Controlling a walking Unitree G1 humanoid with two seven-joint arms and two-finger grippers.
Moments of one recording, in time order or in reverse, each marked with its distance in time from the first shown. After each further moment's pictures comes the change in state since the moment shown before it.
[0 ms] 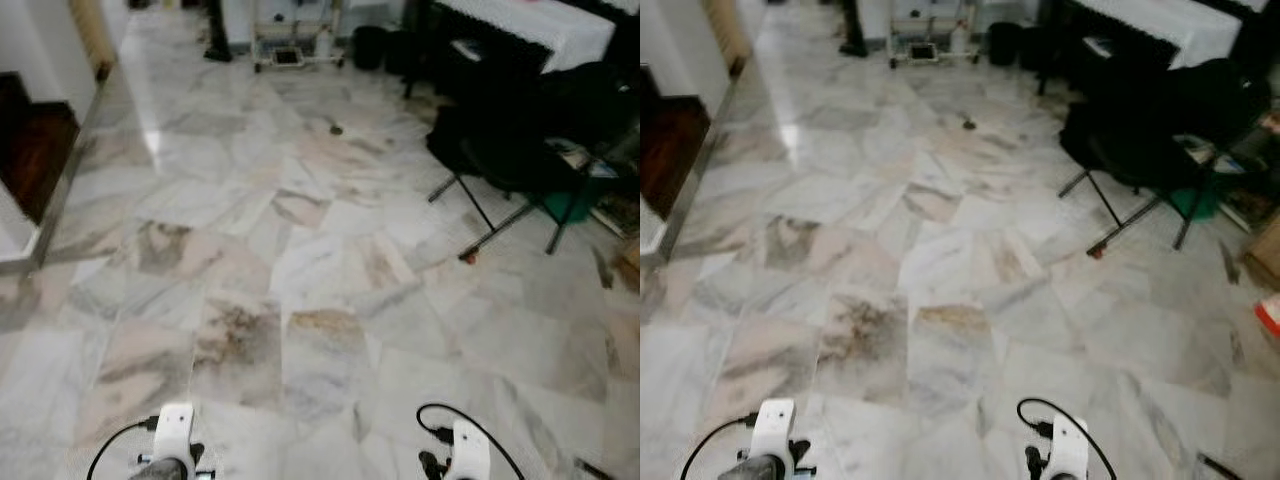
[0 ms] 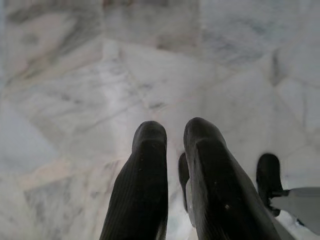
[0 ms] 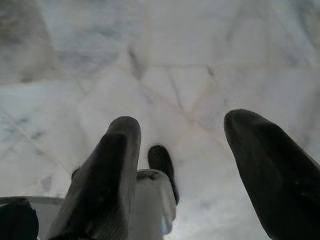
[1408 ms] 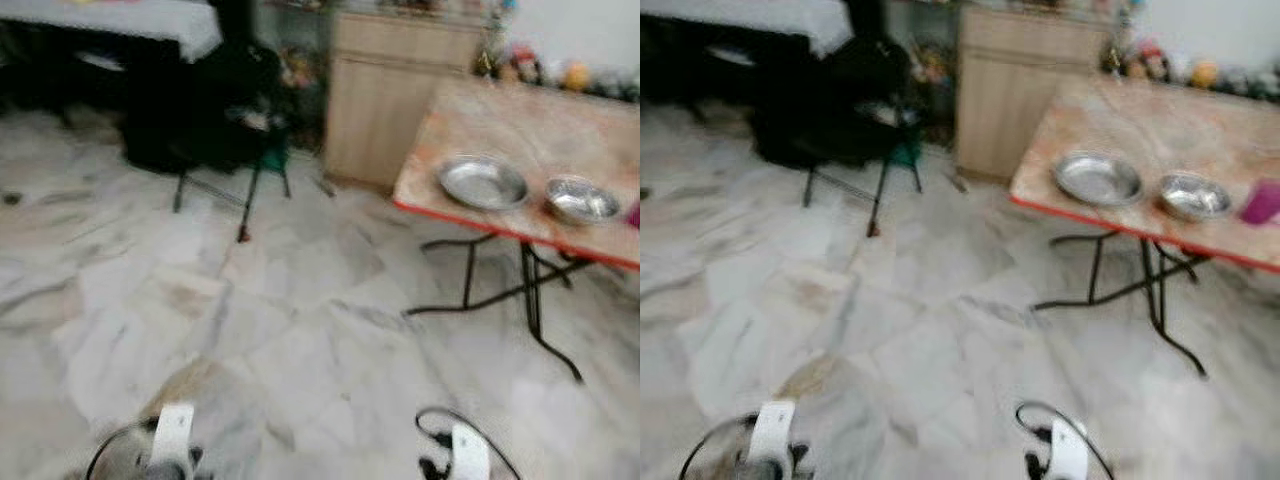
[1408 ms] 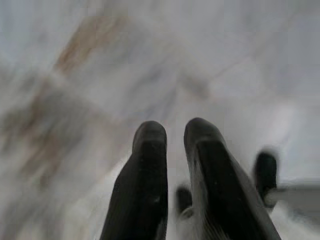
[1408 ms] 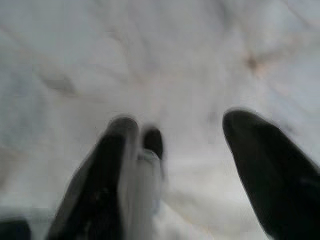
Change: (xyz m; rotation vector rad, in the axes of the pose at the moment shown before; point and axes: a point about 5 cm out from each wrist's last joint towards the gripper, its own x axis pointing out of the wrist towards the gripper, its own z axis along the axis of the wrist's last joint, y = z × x) left arm 0.002 -0.010 0.014 0.026 -0.042 -0.044; right arm -0.003 -0.009 -0.012 -0.010 0.039 -0.018
